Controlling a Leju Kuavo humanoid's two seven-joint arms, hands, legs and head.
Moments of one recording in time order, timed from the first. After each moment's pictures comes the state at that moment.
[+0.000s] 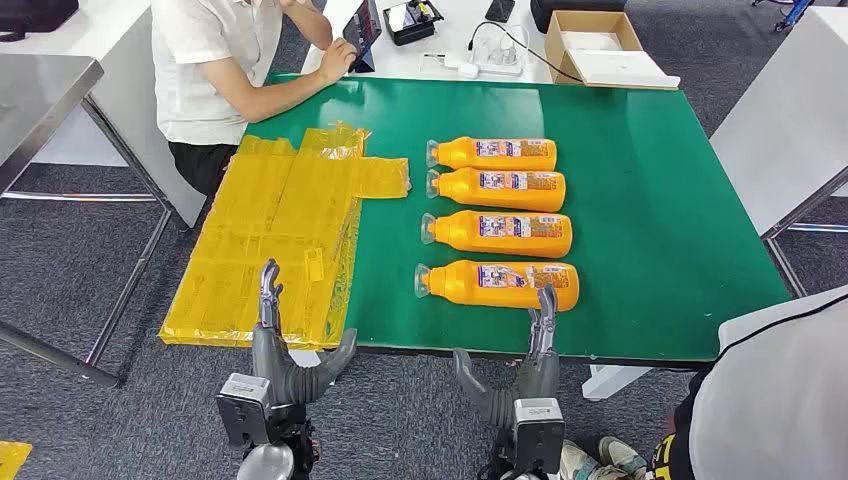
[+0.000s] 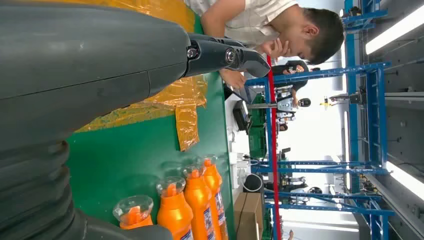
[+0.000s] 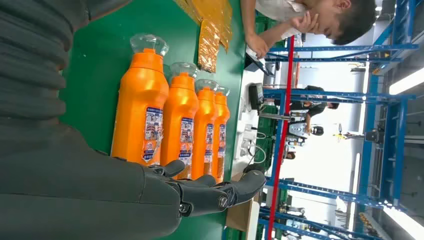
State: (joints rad) left arm 0.05 -0.16 -0.49 -1.41 -0.12 0.55 -0.63; right arm 0.06 0.11 0.57 -1.44 0.14 -0.64 -0.70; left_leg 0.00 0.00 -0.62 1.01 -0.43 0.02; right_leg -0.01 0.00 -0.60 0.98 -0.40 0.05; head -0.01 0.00
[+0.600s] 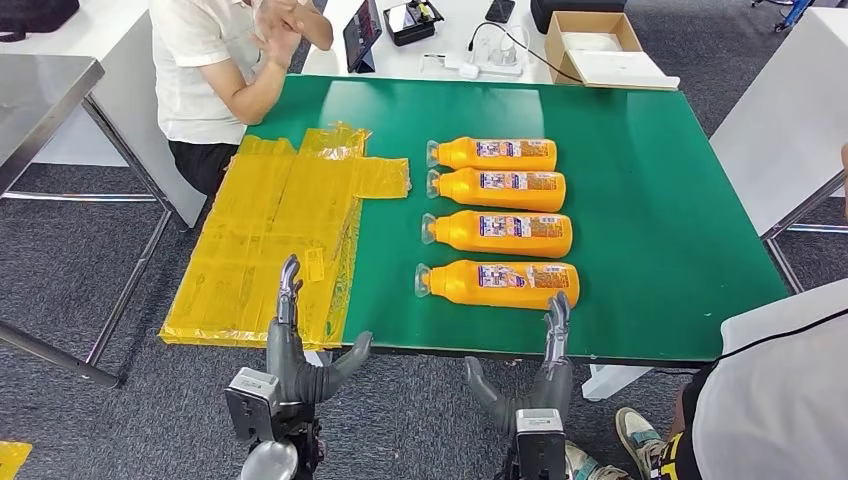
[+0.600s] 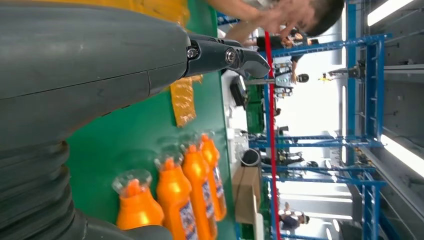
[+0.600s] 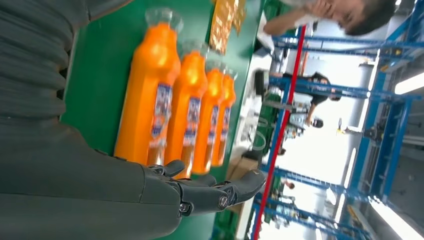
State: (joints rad) left arm 0.02 -0.16 -0.51 -1.40 -0.12 0.45 -0.60; right arm 0.10 0.09 0.50 -1.44 0.25 -0.64 -0.70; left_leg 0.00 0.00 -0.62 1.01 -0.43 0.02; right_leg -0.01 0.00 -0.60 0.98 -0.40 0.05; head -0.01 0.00
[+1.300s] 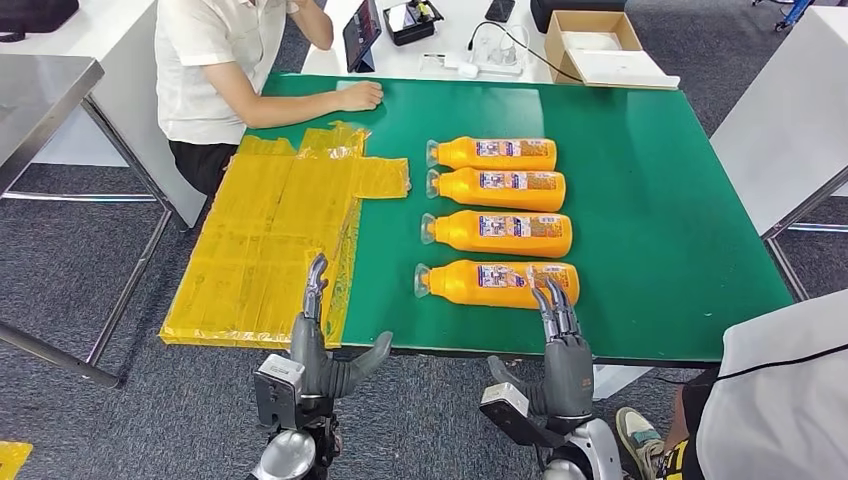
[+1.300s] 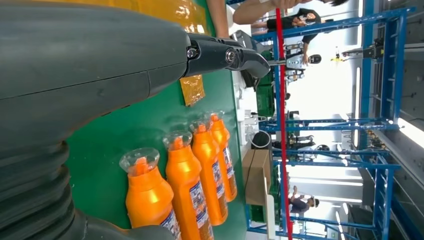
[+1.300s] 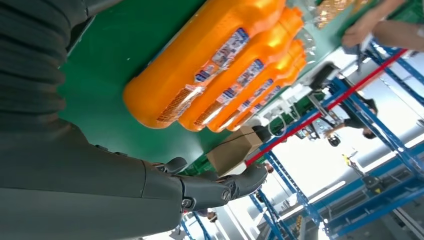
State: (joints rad) left arm -0.04 -0.19 -0.54 -1.29 -0.10 0.42 -0.60; right arm -0.02 -0.06 0.41 -1.28 0.87 -0.64 -0.39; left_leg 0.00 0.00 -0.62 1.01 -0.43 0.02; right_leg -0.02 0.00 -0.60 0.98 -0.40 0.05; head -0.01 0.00
